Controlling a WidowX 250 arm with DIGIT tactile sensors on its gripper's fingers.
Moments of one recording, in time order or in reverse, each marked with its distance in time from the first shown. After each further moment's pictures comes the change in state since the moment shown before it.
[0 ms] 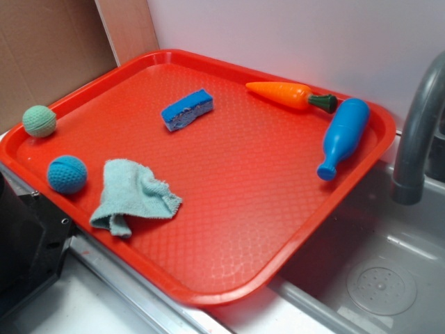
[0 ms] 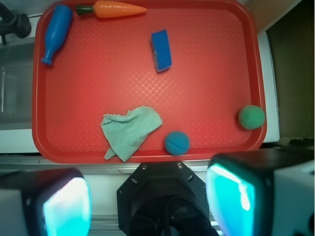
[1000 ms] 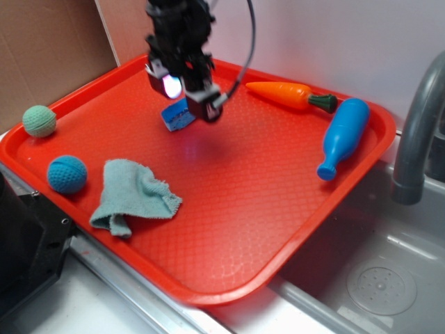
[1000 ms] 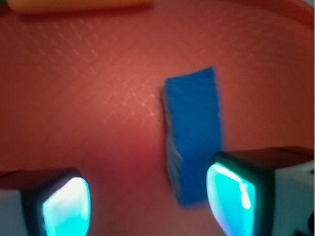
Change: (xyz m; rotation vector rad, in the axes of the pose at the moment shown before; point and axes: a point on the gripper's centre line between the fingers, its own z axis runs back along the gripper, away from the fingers) arm 0.128 0.018 -0.210 0.045 0.082 -0.085
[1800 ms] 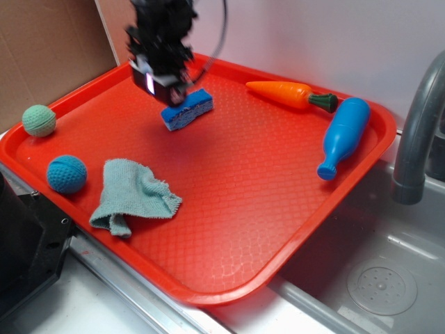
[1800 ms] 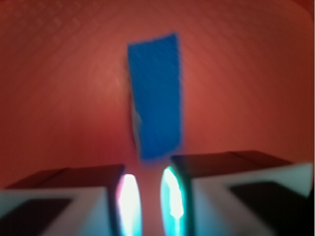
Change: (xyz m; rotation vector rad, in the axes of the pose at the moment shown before) arm -0.024 0.023 0.054 0.035 0.068 0.082
